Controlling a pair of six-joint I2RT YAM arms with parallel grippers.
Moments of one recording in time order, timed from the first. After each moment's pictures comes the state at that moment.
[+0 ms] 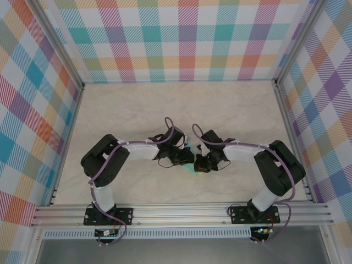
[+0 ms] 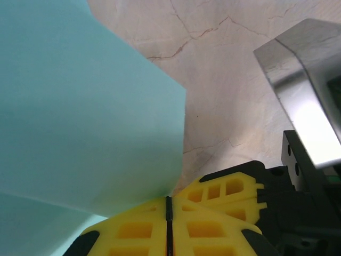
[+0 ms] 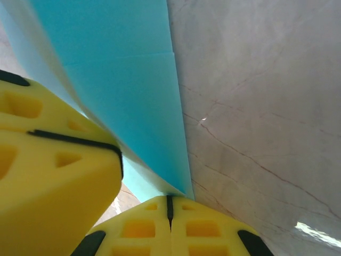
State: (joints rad) left arm -0.78 1.85 0.99 -0.08 0.54 -0.84; right arm 0.62 1.62 0.76 -0.44 -0.47 0.61
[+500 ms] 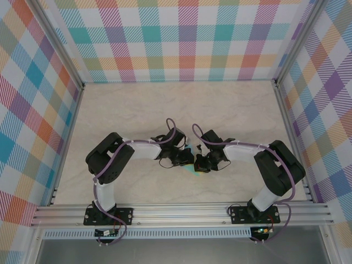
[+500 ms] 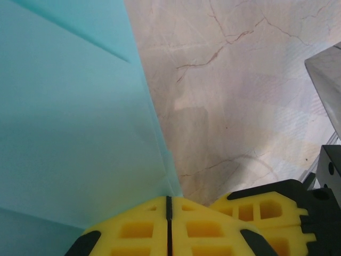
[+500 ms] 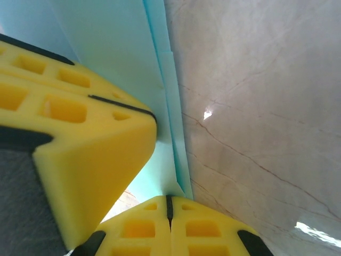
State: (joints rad) left arm -0.78 1.91 1.00 -0.07 0.53 -0.83; right arm 0.62 1.62 0.76 -0.44 -0.47 0.61
